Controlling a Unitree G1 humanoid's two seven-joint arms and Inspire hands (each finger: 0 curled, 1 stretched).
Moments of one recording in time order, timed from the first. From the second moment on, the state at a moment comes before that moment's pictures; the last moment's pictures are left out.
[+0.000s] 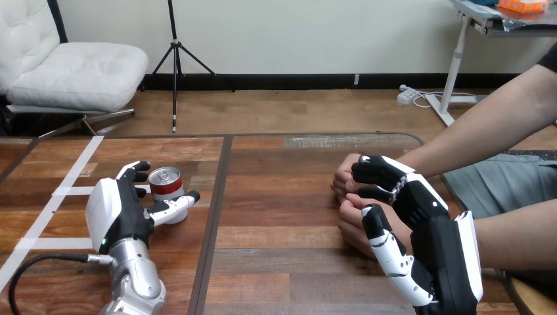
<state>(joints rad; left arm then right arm) -0.57 0.21 -0.06 1.26 0.32 -0.32 0.61 0.27 -0.01 0.06 0.17 -0.16 -0.93 -0.06</state>
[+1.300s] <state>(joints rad) -0.58 0.20 -0.10 1.27 0.35 -0.28 0.61 0.28 -0.01 0.07 0.17 -0.16 -0.93 -0.06</state>
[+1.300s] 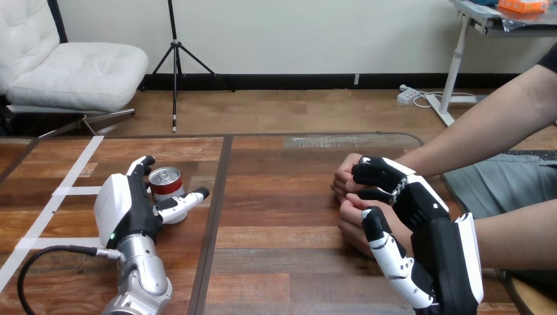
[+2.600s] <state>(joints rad) -0.59 0.20 -0.12 1.27 0.36 -0.29 0.63 0.28 -0.01 0.07 0.17 -0.16 -0.94 -0.06</state>
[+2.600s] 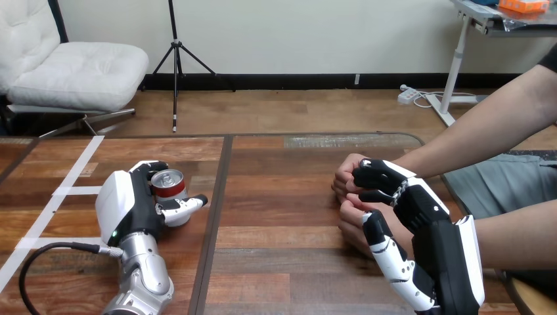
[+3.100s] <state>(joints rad) -0.59 0.19 -0.10 1.28 0.35 -0.33 0.65 0.28 -0.01 0.06 0.17 -0.16 -0.94 -0.06</state>
